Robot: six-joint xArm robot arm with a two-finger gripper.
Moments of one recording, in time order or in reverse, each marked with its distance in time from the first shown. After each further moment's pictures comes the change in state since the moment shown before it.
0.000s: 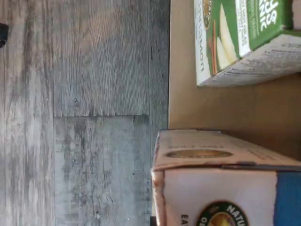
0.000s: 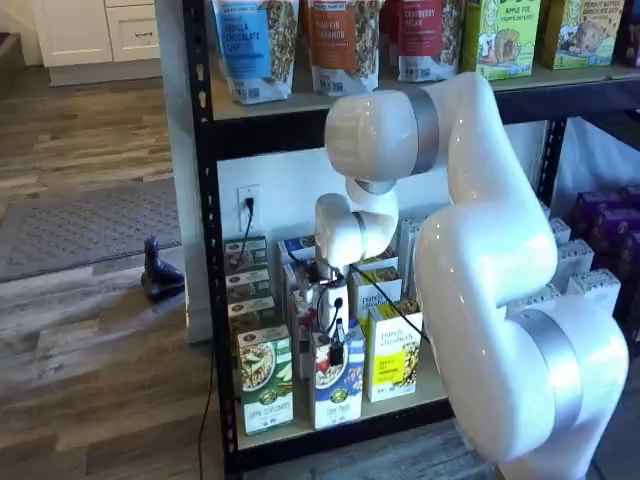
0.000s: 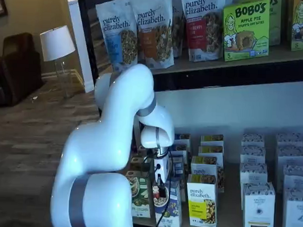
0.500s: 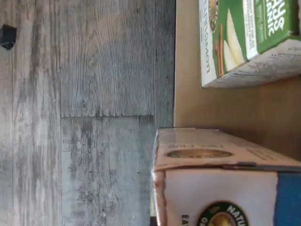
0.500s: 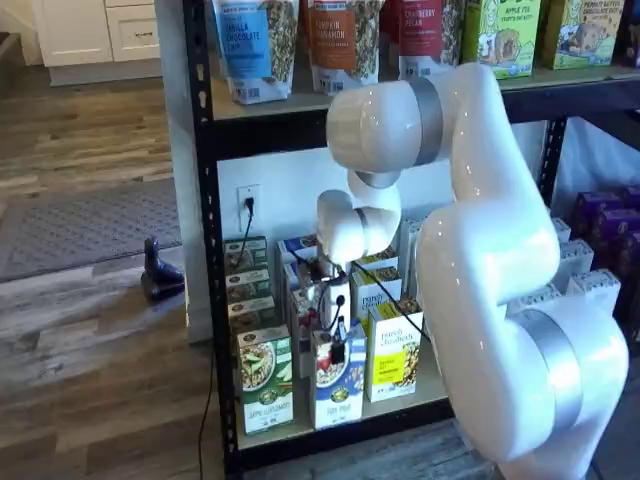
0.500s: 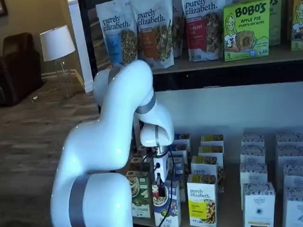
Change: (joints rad) arm -0.001 -0.045 0.056 0.007 -0.014 -0.007
